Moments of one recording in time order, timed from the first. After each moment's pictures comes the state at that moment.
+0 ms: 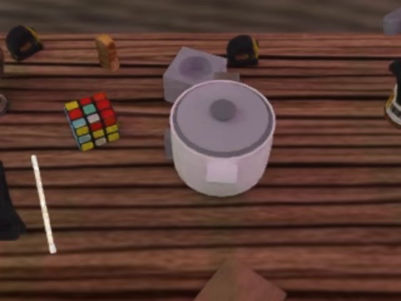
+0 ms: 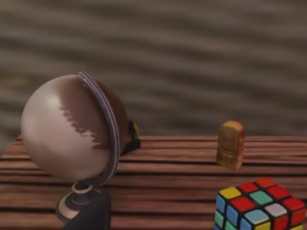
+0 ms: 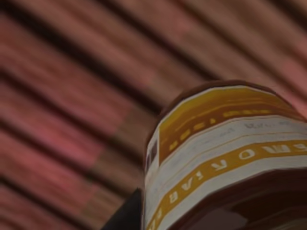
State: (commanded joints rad) left arm 0.00 0.00 0.00 0.00 0.00 0.00; right arm 0.00 2.14 1.94 -1.29 -0.06 -0.61
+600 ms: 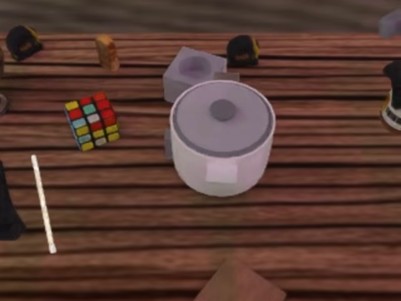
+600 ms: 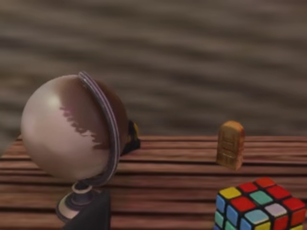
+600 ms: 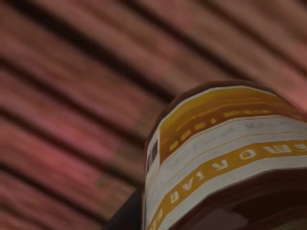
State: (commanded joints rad) left arm 0.00 0.00 0.00 0.00 0.00 0.00; right arm 0.02 2.10 1.88 -1.27 -0.05 -0.54
